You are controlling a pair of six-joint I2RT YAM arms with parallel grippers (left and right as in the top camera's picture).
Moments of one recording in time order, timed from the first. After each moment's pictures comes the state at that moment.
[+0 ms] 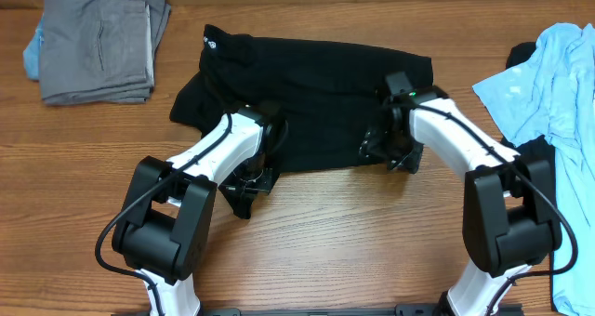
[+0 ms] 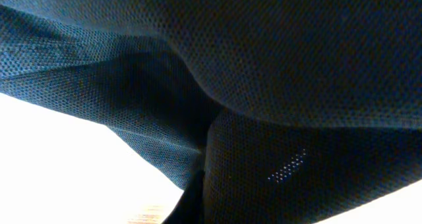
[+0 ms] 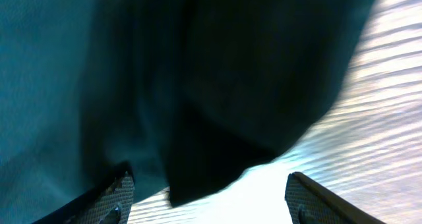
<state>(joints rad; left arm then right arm) -0.42 1.95 1.26 -1.15 -0.09 -0.37 0.29 1.91 1.27 -0.92 -0.04 0.65</state>
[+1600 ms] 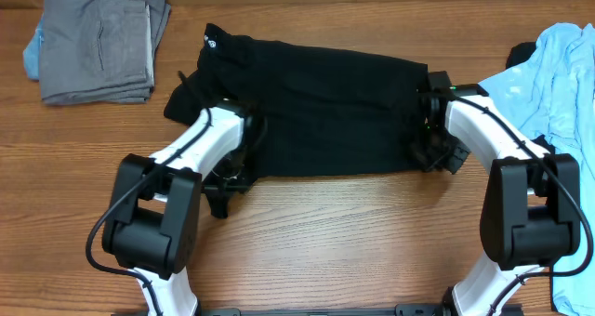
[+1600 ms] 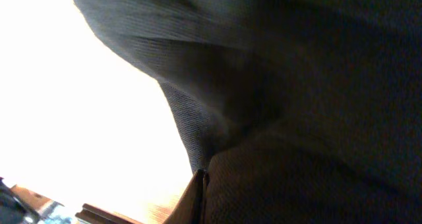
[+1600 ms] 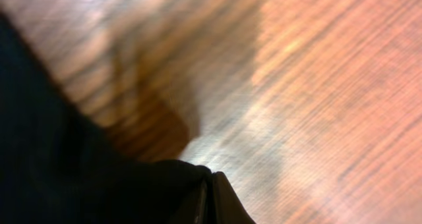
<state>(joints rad) -0.31 1.95 1.26 -1.24 -0.22 -0.47 0.08 1.91 1.27 -1.04 0.22 0.80</state>
